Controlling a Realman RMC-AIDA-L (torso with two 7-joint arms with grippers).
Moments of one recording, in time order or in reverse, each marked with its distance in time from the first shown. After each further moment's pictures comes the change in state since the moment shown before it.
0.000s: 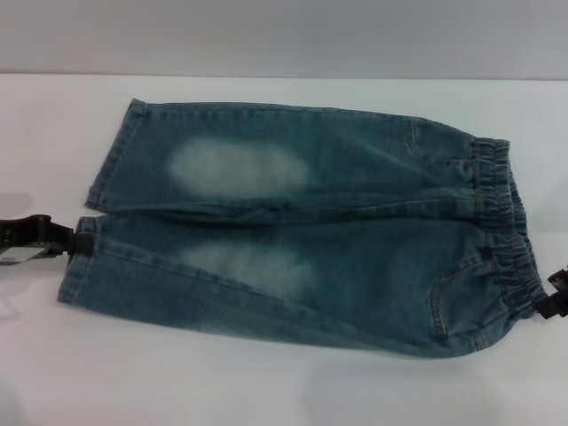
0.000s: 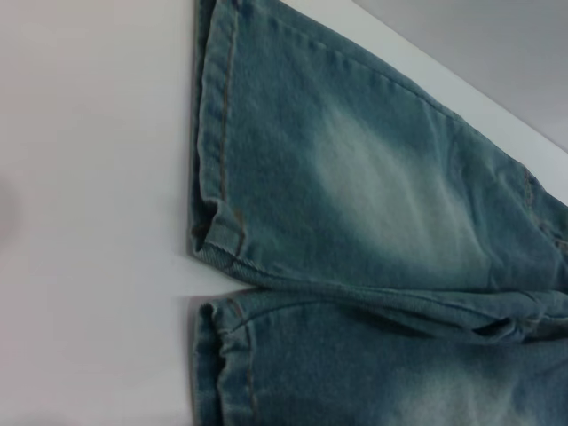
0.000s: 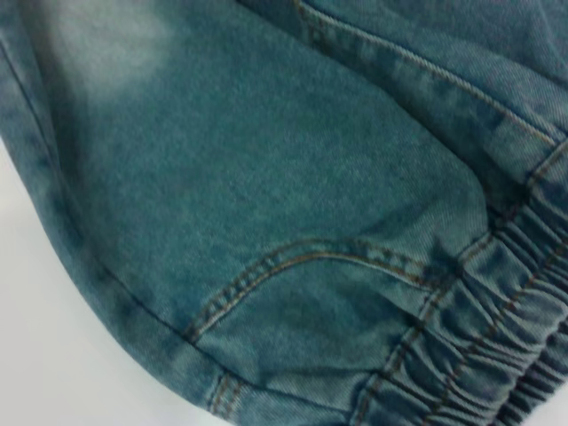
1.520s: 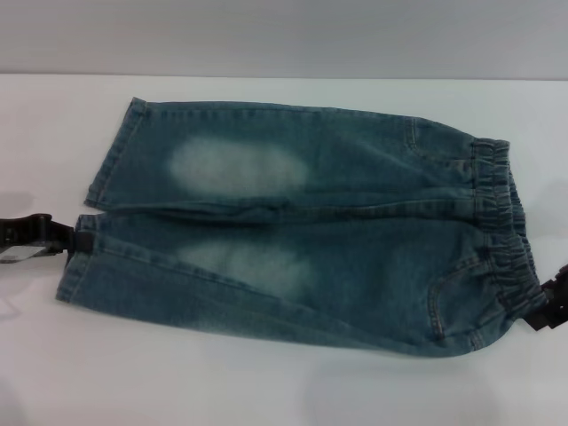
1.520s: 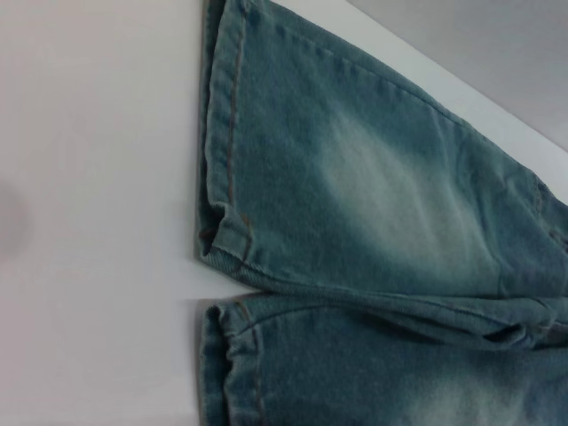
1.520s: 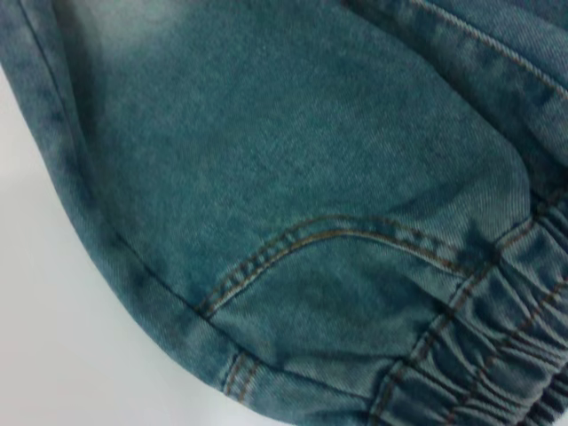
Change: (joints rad) left arm 0.000 -0.005 0.000 -0.001 0.000 -0.023 0.009; right arm 0.010 0.023 -0.047 0.010 -0.016 0.011 0.000
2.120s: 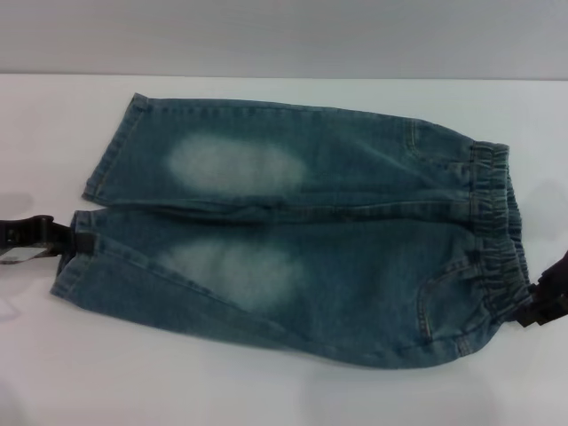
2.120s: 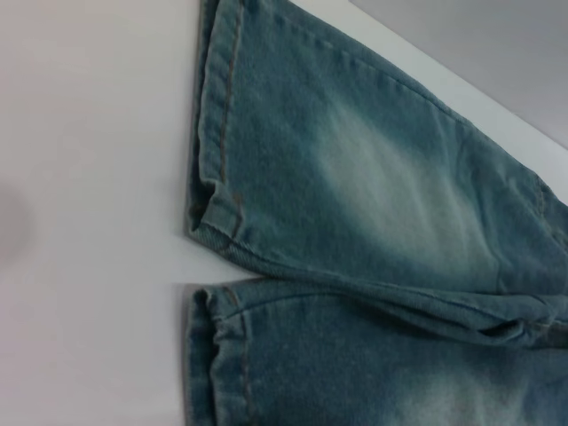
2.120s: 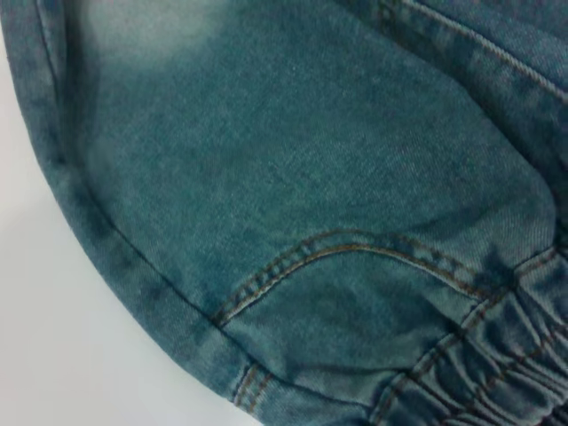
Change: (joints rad) left arm 0.002 -0.004 0.000 -0.002 0.000 -0.008 0.009; right arm 0.003 0.021 -0.003 -0.009 0.017 -0.006 -0.021
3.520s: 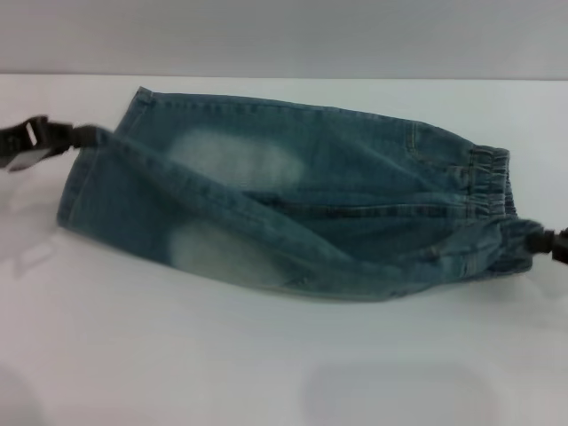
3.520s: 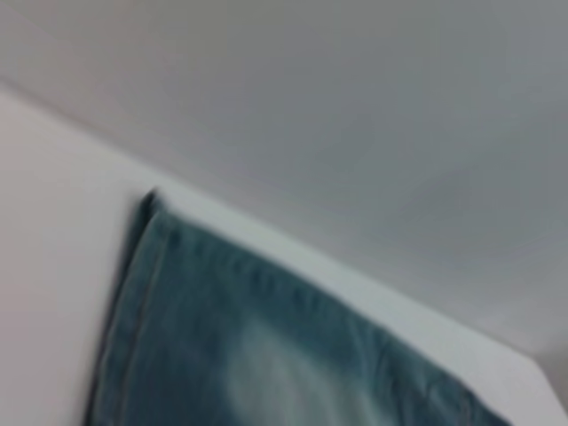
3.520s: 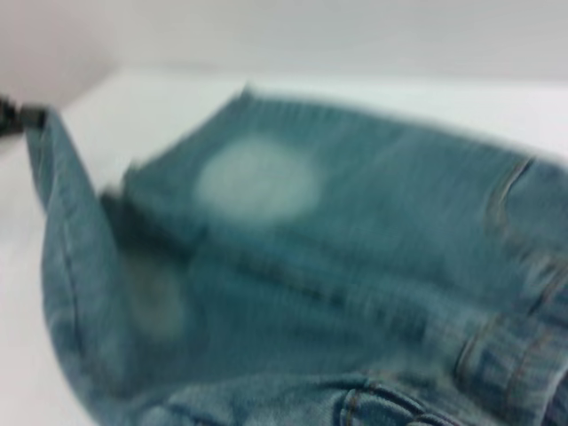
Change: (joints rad) left arm -0.035 -0.027 -0.110 0.011 -0.198 -0.090 0.088; right arm -0.320 0.005 0.253 0.028 0.568 0.131 -0.235
